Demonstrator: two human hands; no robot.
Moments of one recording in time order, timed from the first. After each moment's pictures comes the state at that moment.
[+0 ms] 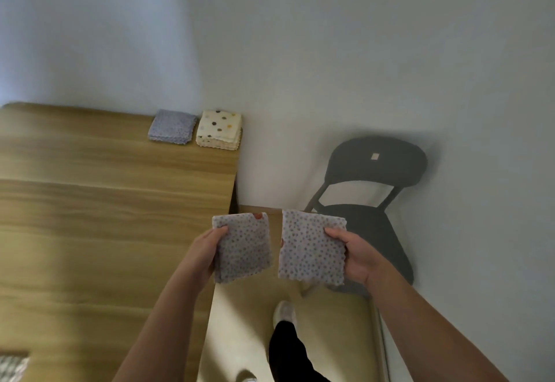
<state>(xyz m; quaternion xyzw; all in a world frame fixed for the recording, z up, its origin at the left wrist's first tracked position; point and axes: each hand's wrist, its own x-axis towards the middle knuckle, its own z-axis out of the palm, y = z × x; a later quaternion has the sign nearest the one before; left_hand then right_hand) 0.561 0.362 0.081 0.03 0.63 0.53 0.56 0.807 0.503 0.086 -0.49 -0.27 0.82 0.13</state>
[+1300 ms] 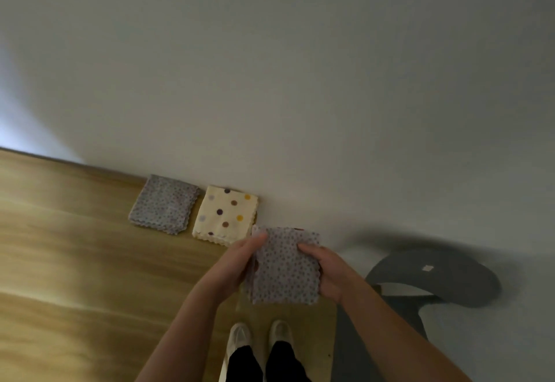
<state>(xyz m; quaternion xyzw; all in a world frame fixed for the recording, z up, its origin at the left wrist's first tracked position) 0.401 0.651 0.076 0.12 0.57 0.50 0.64 0.557 0.764 0.058 -0.47 -0.28 0.83 0.04</state>
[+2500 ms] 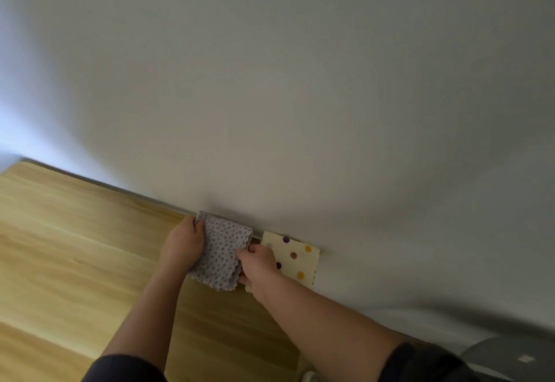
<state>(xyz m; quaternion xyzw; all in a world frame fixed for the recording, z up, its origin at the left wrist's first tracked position) 0.151 0.636 -0.001 0.20 0.92 0.24 0.22 0.281 0.712 0.011 -0.56 -0.47 0.68 -0.04</state>
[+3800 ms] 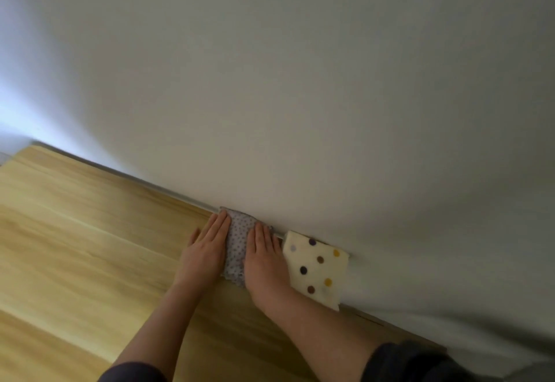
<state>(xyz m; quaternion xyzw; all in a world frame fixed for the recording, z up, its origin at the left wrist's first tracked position) 0.147 0.607 -0.065 0.47 0.87 0.10 0.09 0.257 0.707 -0.018 -0.27 -0.93 0.16 -0.21</state>
